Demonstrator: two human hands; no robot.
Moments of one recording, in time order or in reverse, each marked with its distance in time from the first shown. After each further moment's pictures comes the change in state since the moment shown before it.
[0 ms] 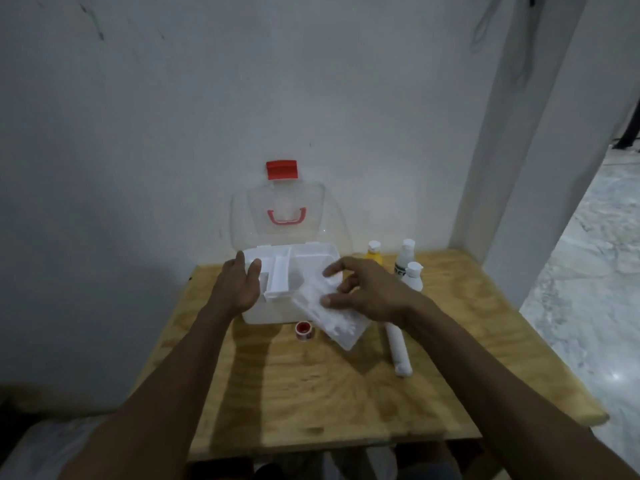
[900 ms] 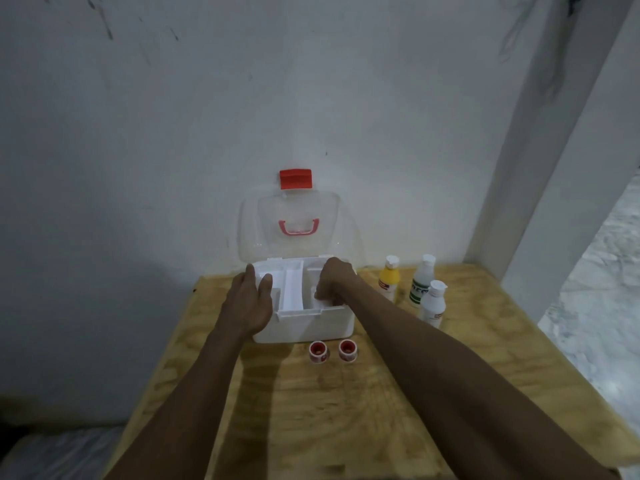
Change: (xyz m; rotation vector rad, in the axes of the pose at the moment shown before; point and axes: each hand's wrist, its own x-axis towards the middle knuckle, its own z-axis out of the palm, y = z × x) left_hand -0.007 0.008 0.004 0.022 0.006 0.014; right_hand 0.140 -0.008 0.057 -0.417 0.035 0.313
